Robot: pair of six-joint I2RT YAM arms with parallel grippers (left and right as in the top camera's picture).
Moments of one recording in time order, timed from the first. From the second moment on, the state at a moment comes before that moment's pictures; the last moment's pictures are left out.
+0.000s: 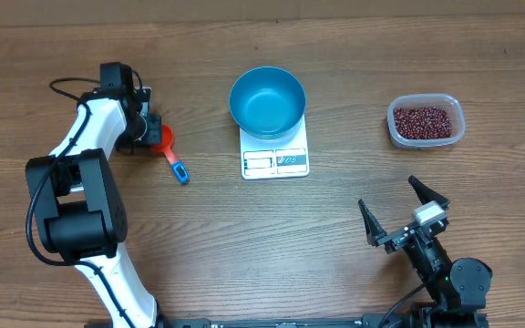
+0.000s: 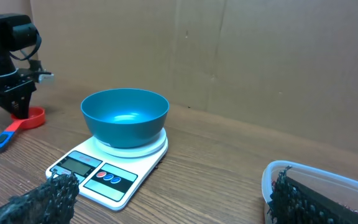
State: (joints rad) left arm 0.13 2.09 1.46 -0.74 0.02 0.04; right arm -0.02 0.01 0.02 0.00 -0.45 -0.11
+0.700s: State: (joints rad) left arm 0.13 1.44 1.45 -1.20 0.23 -0.48; right arm -0.02 0.01 0.02 0.00 -0.45 -0.11
